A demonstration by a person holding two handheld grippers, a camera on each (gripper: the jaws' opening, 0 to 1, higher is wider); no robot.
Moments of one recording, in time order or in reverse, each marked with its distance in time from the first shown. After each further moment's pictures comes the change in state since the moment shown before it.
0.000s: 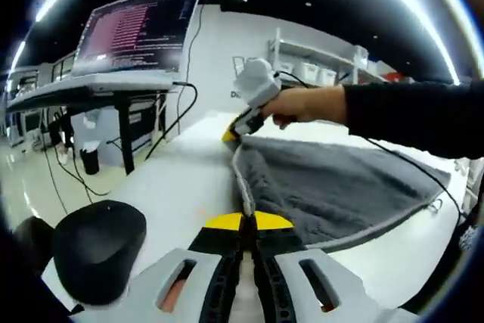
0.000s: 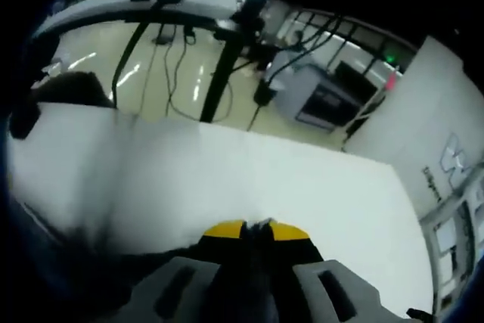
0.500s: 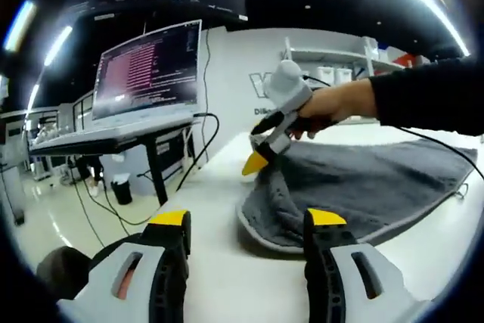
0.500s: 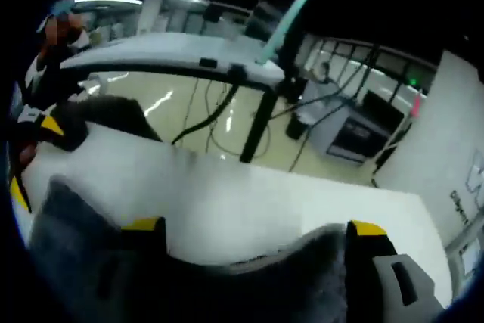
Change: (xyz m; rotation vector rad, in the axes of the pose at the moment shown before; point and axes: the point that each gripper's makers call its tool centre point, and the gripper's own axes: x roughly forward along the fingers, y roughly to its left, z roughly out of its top) left arm -0.003 0.010 0.022 0.094 -0.073 0.129; right arm -0.035 0.057 0.031 0.025 -0.168 0.285
